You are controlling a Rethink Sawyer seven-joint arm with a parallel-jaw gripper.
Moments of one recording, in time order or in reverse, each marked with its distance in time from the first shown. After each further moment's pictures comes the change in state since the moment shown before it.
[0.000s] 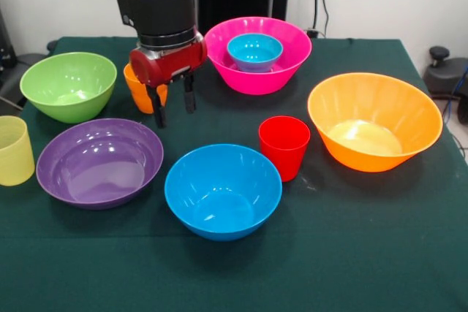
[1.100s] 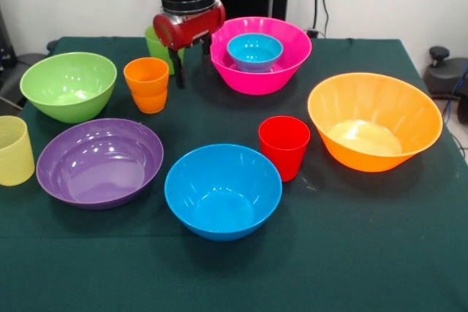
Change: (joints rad) arm 0.003 -0.104 -0.002 0.176 0.012 0.000 0.102
